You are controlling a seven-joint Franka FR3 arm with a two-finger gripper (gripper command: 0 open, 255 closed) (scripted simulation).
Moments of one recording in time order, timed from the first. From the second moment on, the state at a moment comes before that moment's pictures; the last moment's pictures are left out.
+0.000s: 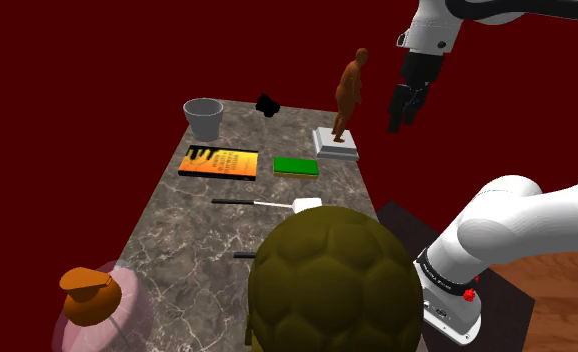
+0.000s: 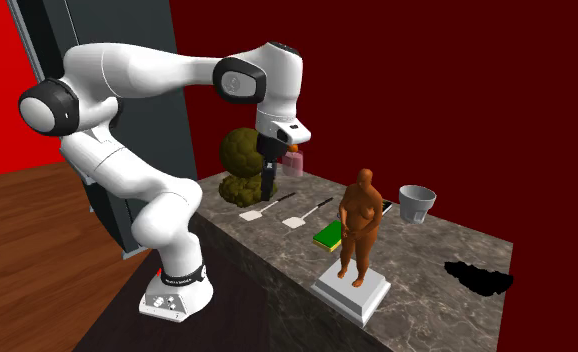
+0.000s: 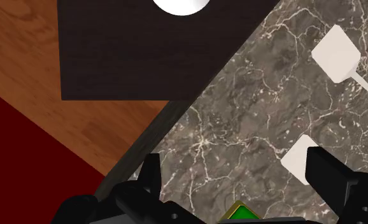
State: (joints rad) arm -0.02 -0.79 -0.04 -2.42 0.06 1.47 -0.10
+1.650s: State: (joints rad) arm 0.27 -0.28 0.23 -2.45 0.12 2.20 -0.32
